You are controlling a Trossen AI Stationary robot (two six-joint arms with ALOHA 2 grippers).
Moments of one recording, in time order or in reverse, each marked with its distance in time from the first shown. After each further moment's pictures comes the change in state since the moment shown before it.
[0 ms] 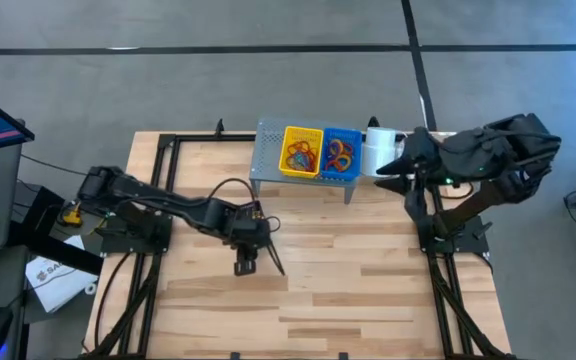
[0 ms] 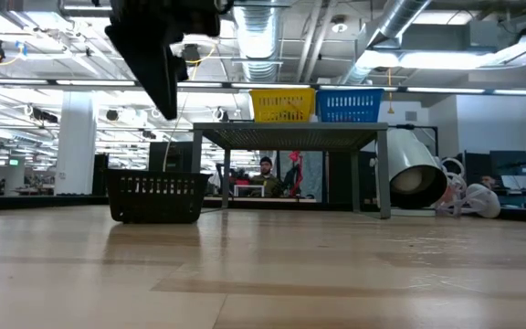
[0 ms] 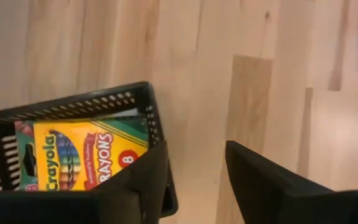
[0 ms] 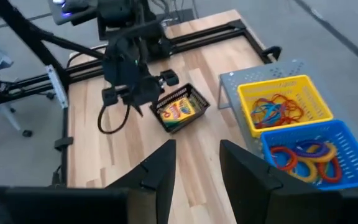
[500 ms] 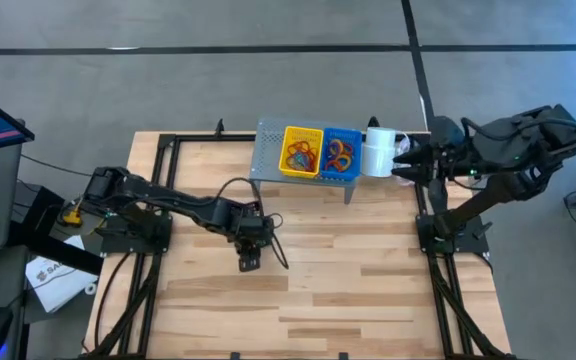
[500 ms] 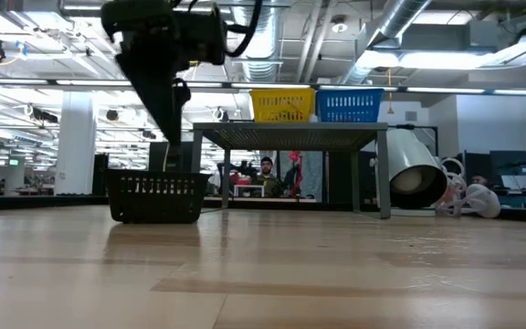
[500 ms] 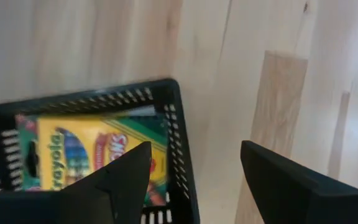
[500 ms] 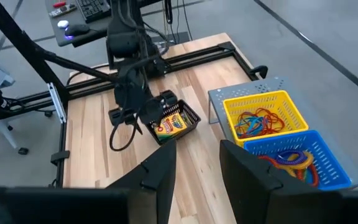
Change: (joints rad) left arm 0.045 0.043 -0.035 0.038 0.005 -0.004; right arm 0.032 -0.082 0.000 -0.001 0.071 -0.021
